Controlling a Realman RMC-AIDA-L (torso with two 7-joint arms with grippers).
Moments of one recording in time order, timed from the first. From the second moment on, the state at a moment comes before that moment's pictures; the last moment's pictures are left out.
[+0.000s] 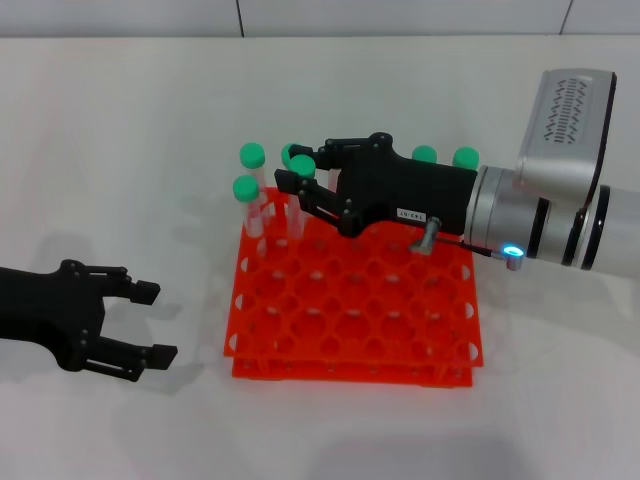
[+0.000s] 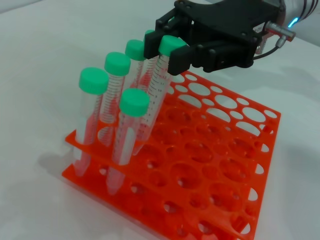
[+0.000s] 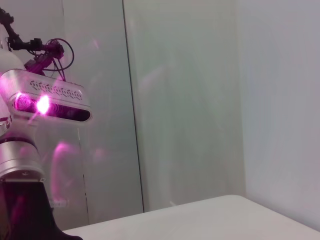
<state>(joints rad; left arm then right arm) -0.39 -2.01 0.81 1.02 2.23 1.82 -1.59 0.61 2.03 -1.99 -0.60 -0.58 -0.96 0.94</state>
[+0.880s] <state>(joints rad) -0.39 -2.01 0.81 1.02 2.23 1.82 -1.59 0.61 2.03 -2.00 -0.60 -0.58 -0.93 0.96</state>
